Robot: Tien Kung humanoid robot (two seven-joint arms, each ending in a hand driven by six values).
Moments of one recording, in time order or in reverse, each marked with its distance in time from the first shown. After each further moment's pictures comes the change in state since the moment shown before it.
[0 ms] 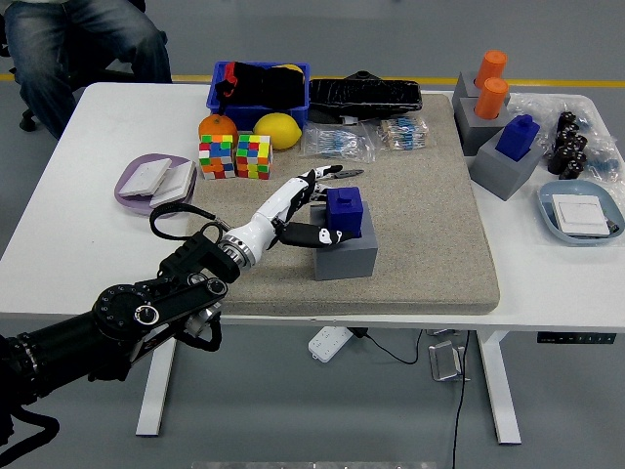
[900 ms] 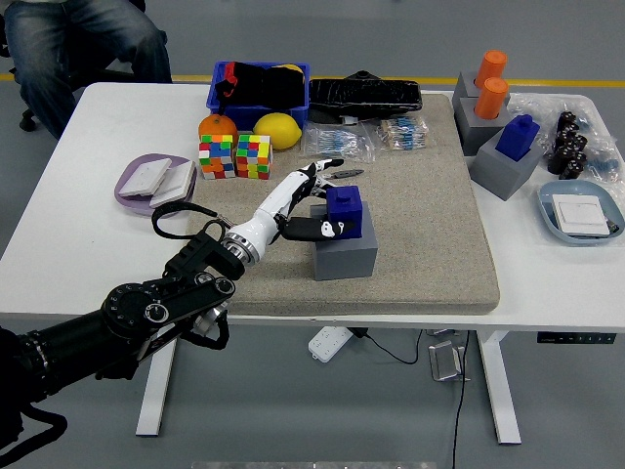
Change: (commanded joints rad) left arm -0.015 -0.029 0.018 0.032 -0.003 0.065 -0.044; right arm 0.002 -0.001 0.001 0.001 -0.008 -0.008 0.004
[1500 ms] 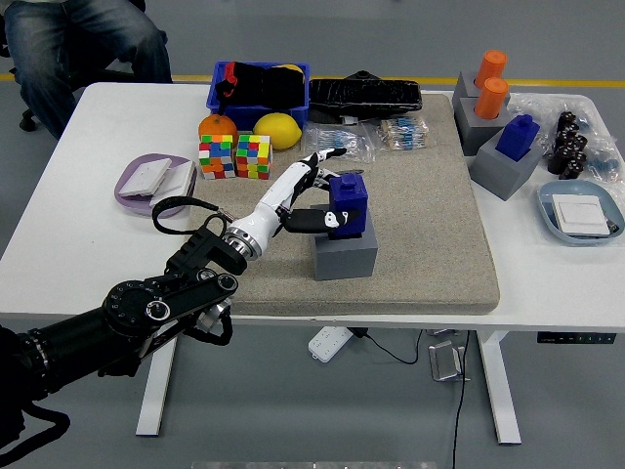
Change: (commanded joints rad) left arm -0.003 0.004 -0.032 -0.025 0.018 0.009 -0.006; right arm -0.002 0.002 0.001 0.000 0.000 0.000 0.002
